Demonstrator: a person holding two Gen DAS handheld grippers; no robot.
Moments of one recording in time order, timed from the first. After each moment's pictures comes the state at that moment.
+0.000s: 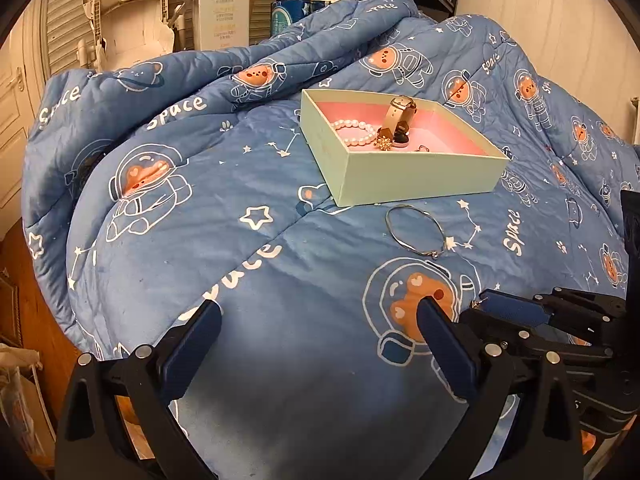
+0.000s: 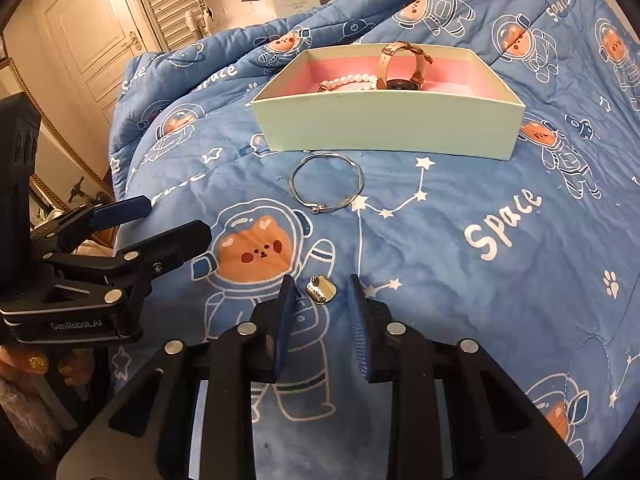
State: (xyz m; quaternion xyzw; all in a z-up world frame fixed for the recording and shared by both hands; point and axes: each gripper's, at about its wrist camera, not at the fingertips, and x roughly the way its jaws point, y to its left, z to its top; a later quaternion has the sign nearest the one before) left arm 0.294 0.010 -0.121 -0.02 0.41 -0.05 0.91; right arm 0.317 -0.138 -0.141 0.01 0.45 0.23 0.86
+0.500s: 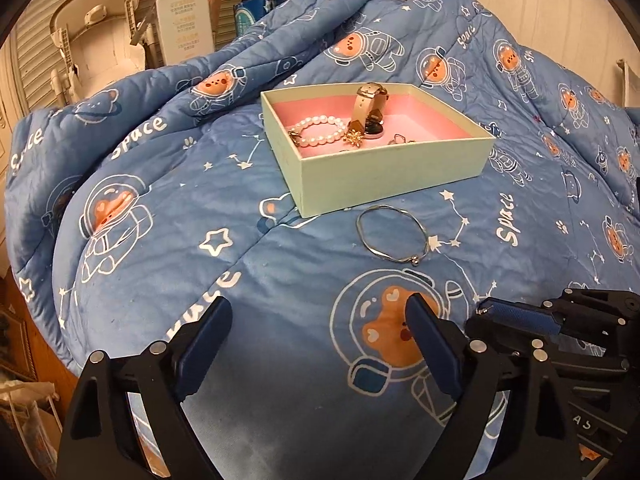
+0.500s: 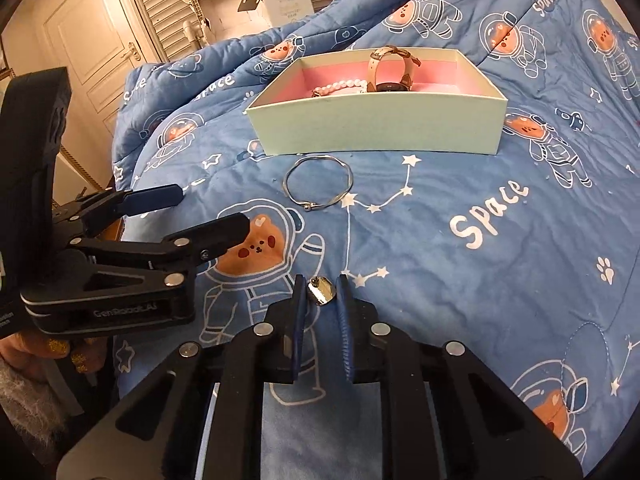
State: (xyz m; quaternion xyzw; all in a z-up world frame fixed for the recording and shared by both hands) left arm 0.316 -0.019 -0.121 0.04 0.42 -0.08 0.91; right arm 0.310 -0.151 -0.137 0.02 0.44 0.23 0.87
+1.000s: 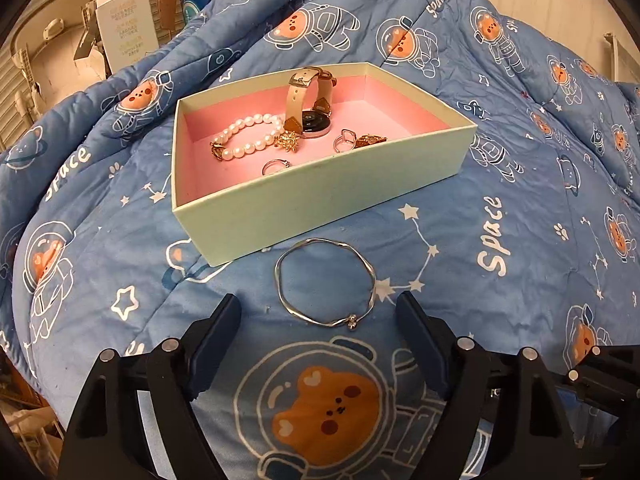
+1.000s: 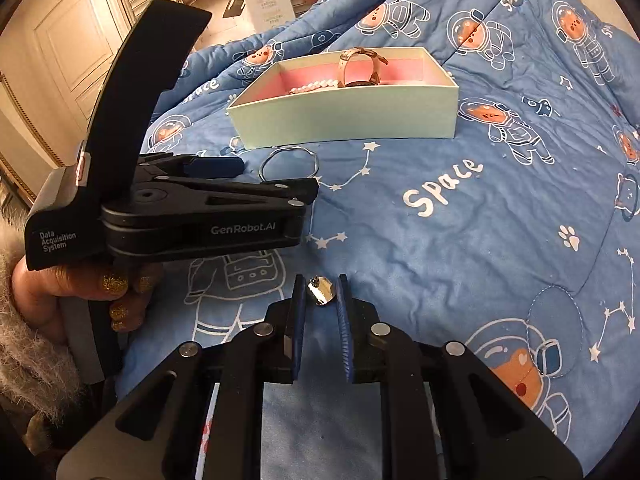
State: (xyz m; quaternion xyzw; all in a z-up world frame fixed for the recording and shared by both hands) left arm 0.360 -0.071 -0.134 0.06 0.45 -0.11 0.89; right arm 0.292 -0.176 -0.136 0.03 0.44 0.20 0.87
